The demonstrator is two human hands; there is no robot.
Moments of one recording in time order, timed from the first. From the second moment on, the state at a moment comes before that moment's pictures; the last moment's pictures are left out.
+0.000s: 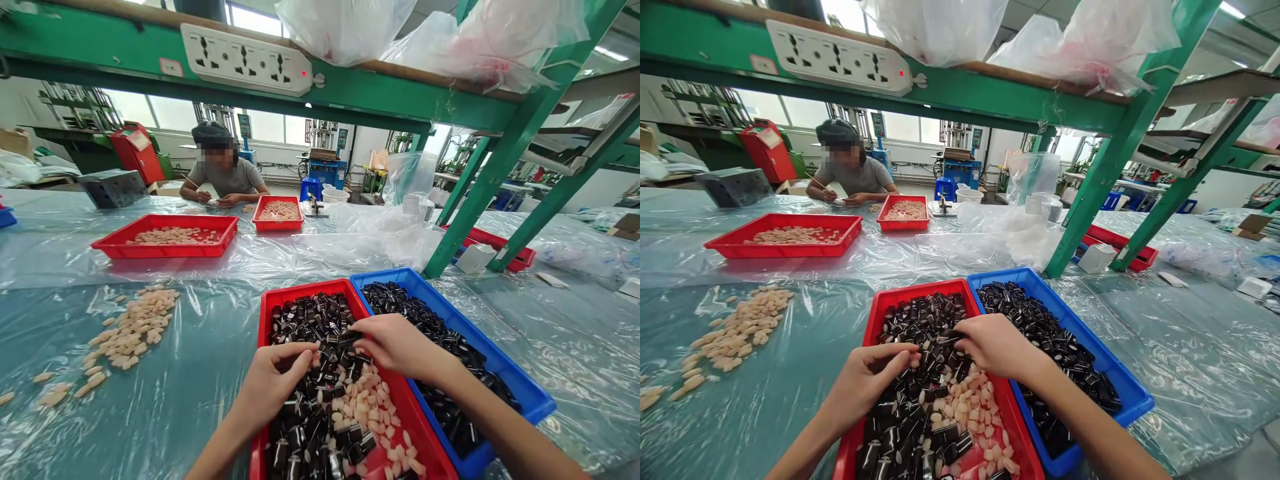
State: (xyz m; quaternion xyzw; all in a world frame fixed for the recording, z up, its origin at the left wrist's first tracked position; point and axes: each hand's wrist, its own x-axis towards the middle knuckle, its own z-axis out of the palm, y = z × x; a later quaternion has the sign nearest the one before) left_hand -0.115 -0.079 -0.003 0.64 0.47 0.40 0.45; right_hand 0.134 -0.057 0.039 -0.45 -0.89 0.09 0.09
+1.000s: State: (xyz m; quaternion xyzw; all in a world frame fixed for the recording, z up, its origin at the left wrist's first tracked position) left_hand -0.110 -0.078 -0.016 0.64 0.44 0.43 0.46; right_hand 0.074 -0.103 0.014 -0.30 -0.94 0.08 -0.13
